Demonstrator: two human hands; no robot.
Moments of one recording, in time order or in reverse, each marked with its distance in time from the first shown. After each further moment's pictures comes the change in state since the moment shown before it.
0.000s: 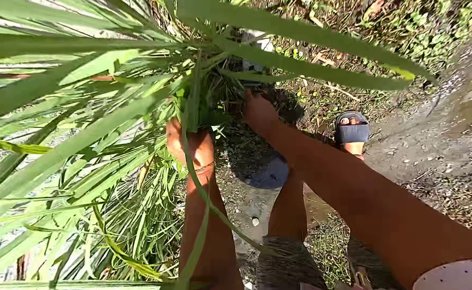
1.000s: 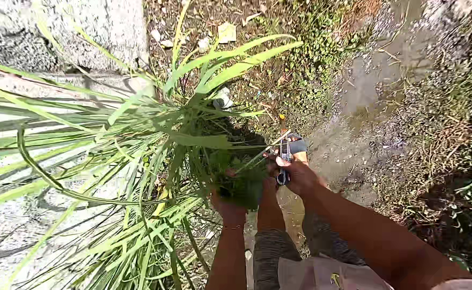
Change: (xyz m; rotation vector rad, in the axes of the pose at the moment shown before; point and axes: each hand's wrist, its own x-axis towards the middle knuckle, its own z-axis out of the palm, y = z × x) left_hand -0.123 0.154 -0.144 -1.462 -0.226 -0.333; right_hand -0.284 0.054 -0.114 1.651 0.204 0.153
